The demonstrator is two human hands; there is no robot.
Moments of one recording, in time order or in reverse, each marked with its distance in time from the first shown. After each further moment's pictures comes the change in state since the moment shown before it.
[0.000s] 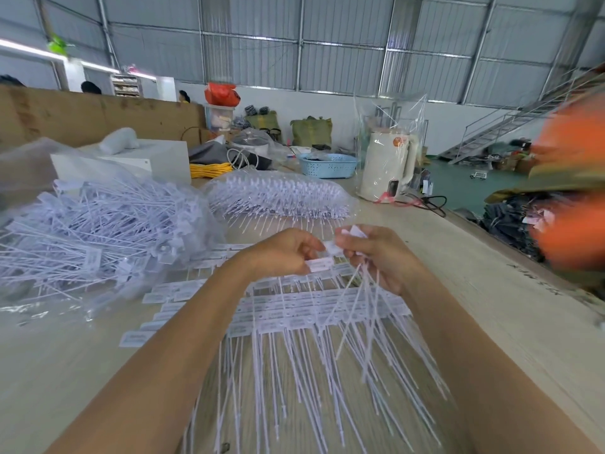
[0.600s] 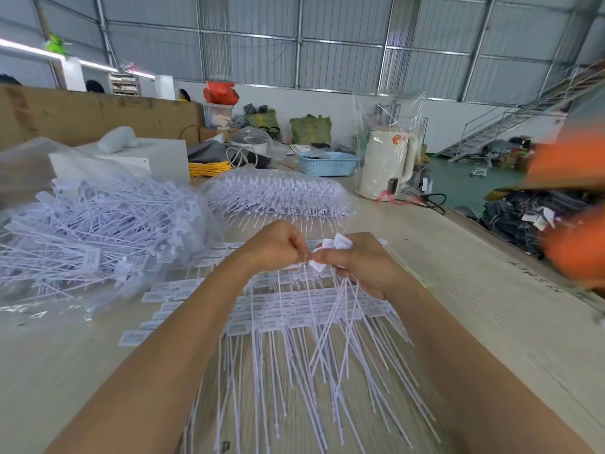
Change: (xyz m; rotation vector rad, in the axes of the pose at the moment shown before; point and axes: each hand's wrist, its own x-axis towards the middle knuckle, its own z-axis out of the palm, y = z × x) left_hand 0.002 -0.005 -0.007 0.128 0.185 -0.011; right_hand 0.005 0.017 0.019 -0.308 0.044 -0.055
